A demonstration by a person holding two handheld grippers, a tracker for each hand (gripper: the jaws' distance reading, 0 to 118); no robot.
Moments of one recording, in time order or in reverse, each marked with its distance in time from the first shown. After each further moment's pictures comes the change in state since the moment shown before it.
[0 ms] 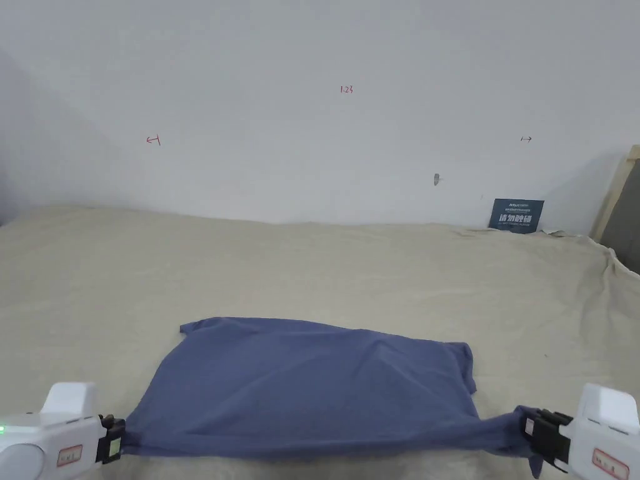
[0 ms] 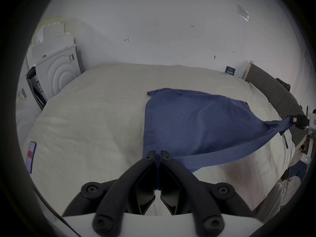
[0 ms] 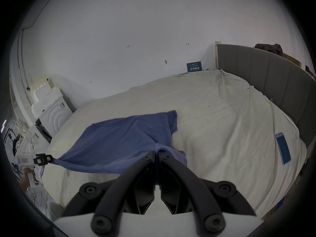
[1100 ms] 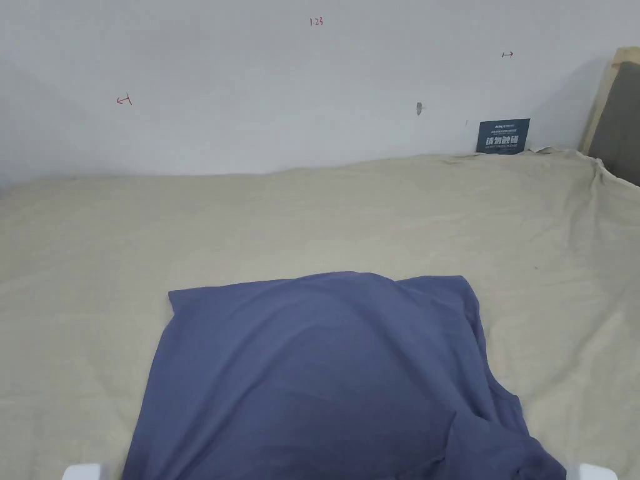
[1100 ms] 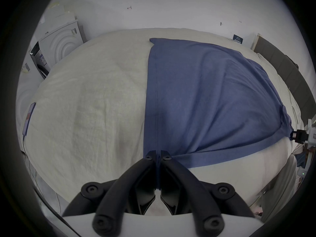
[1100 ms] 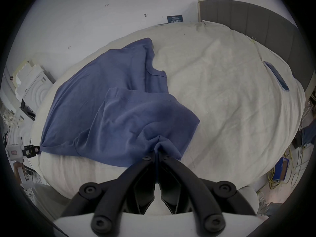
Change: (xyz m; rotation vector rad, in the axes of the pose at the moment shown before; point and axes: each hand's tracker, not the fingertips) left arm -0.003 -0.130 -0.022 -0.226 0.076 -0.004; right arm 0.043 -0.180 -0.018 -0.320 -0.119 -0.062
